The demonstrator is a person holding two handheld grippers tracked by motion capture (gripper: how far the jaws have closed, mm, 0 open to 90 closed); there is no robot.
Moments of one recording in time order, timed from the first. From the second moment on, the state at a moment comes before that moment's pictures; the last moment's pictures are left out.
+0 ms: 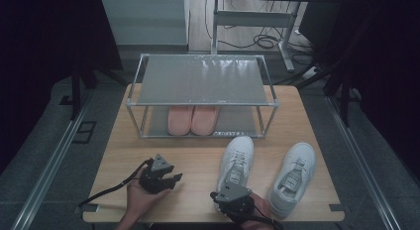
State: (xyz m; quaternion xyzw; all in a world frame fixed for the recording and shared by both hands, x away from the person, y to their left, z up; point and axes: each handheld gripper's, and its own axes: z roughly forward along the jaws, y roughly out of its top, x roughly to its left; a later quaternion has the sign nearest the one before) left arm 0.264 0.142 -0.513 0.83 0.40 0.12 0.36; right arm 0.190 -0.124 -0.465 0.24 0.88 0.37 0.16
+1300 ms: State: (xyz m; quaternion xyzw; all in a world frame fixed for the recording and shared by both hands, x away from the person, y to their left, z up) left arm 0.266 0.142 -0.513 0.83 0.40 0.11 0.37; right arm 0.210 -0.234 -0.411 0.33 0.84 0.39 0.17
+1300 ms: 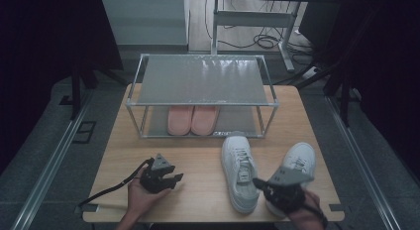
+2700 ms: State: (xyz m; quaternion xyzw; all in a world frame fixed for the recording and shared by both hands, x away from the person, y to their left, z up) left arm 0.266 0.144 -0.512 0.83 0.39 0.11 0.37; right arm 0.364 -0.187 -0.461 0.40 0.89 0.21 0.08
